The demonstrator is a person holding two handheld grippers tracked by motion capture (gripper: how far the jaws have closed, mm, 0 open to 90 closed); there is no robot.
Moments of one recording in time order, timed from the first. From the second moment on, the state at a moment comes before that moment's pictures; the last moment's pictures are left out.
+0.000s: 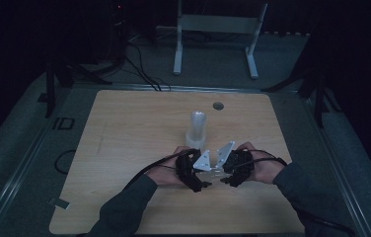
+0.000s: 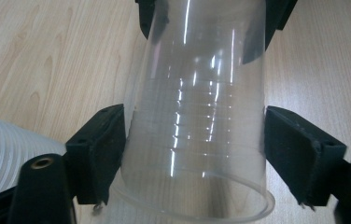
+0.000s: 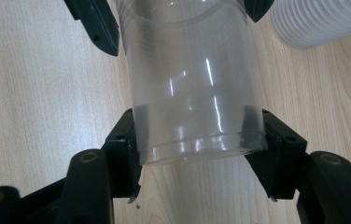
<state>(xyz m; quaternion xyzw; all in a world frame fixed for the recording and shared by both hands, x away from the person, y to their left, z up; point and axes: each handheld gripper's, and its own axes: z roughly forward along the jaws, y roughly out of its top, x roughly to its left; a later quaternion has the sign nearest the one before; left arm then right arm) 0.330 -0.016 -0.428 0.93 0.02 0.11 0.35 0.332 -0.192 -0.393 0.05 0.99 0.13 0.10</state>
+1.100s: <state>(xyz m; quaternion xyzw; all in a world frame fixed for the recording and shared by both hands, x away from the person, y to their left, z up) 0.337 -0.009 -0.421 0.91 0.06 0.15 0.39 0.341 -0.223 -0.415 0.17 0.97 0.15 0.12</state>
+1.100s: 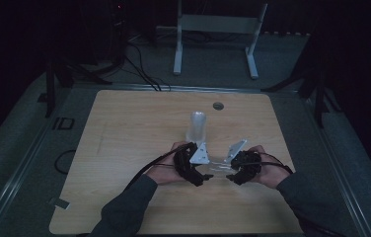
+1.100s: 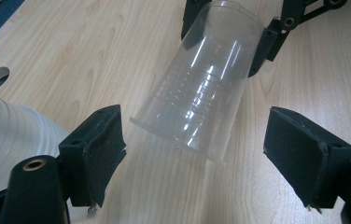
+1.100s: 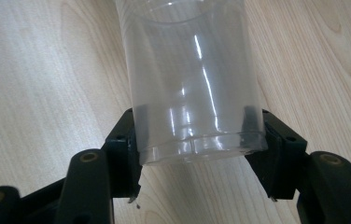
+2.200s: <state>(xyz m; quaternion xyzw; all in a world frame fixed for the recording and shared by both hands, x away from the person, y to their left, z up) 0.345 -0.007 -0.421 0.90 0.11 0.15 0.40 0.351 -0.246 -0.422 0.28 0.93 0.17 0.16</state>
